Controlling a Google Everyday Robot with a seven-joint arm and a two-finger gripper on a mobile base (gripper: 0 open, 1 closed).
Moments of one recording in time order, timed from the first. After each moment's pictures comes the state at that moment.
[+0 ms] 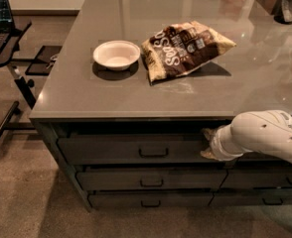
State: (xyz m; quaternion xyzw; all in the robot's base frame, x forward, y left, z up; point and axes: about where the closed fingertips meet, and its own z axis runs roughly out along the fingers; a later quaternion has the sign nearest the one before) arm 0.532 -0.214 0.627 -0.69 0.69 -0.07 0.22
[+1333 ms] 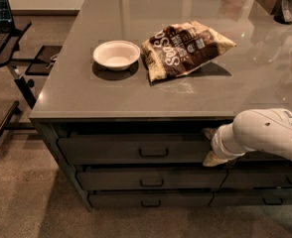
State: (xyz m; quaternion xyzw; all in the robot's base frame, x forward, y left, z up) arm 0.525 -0.213 0.635 -0.69 0.69 -0.07 0.22
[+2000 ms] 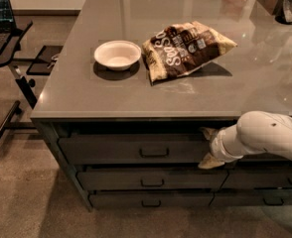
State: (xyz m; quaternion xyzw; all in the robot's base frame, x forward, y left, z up) arm 0.524 -0.195 0.623 -0.69 0.68 -0.02 0.25
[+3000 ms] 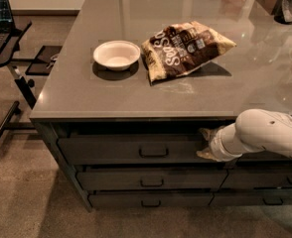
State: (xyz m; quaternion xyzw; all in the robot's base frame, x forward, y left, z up) arm 0.526 -0.195 0.625 -0.69 0.68 -0.01 0.25
